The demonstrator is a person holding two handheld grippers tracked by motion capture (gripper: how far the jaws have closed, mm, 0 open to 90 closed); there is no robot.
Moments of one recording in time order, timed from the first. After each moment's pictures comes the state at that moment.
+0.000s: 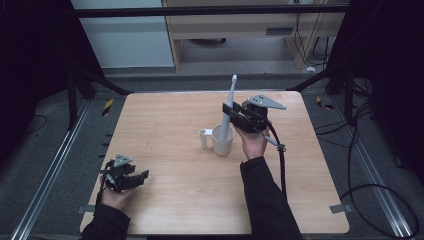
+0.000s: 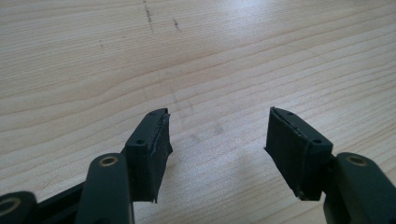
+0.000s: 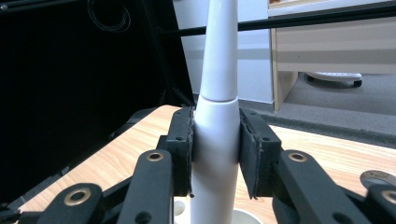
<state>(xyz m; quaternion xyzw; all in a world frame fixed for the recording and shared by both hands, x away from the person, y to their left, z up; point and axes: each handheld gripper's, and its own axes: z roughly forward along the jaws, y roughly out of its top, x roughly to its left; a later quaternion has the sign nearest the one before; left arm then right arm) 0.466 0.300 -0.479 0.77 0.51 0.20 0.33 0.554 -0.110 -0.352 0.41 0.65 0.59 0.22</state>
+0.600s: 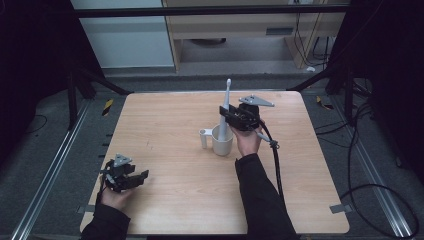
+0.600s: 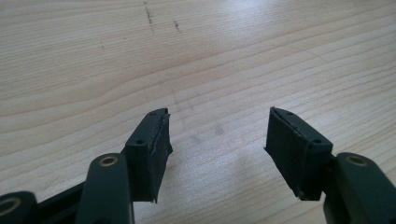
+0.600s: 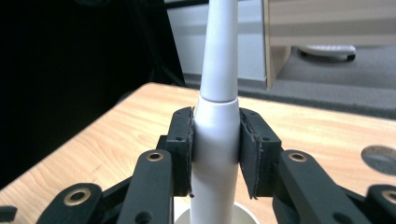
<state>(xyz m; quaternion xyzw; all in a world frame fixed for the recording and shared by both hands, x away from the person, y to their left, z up) 0.466 0.300 -0.479 0.77 0.52 0.20 0.33 0.579 -0.099 -0.379 0.44 0.67 0.55 0.20</state>
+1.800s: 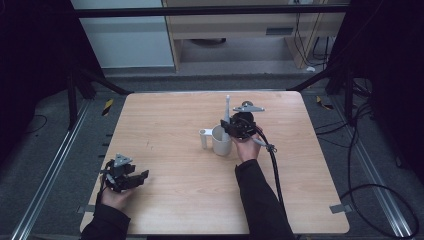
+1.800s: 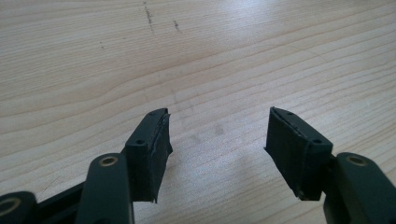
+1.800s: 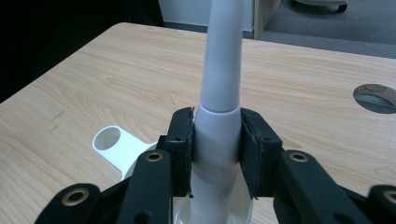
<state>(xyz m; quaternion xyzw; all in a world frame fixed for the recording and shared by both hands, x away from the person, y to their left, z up) 0.466 0.300 -0.479 0.77 0.51 0.20 0.32 0.587 -0.095 -0.416 0.47 0.72 0.47 0.19</state>
